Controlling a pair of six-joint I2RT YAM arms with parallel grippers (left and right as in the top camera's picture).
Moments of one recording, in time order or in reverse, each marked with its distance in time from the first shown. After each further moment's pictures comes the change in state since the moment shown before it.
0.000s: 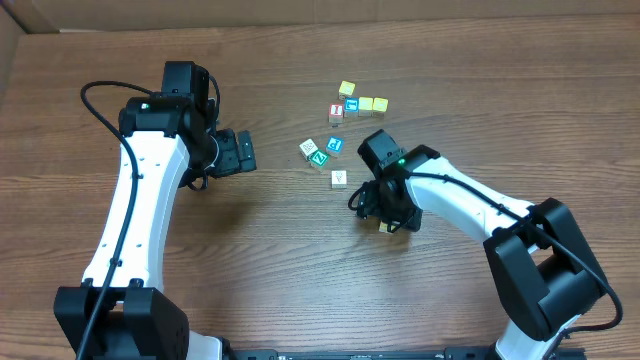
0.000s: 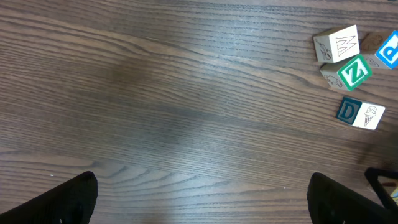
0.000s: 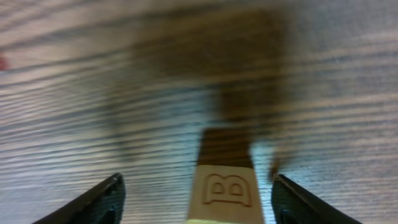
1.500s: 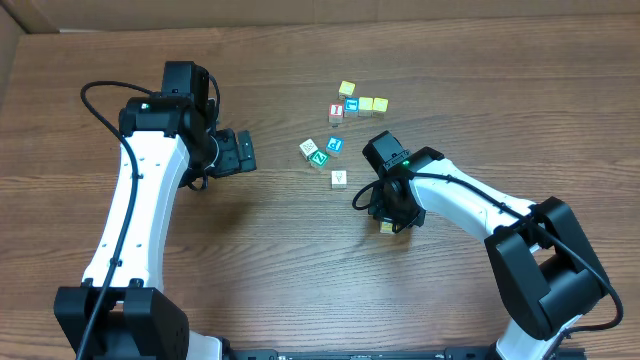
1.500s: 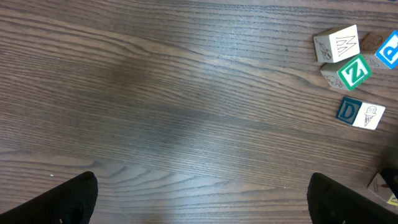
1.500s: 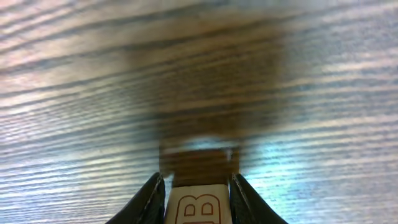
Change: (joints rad) left arm 0.000 0.000 0.000 0.000 0.000 0.000; right arm -0.020 0.000 -0.014 0.028 0.043 -0.028
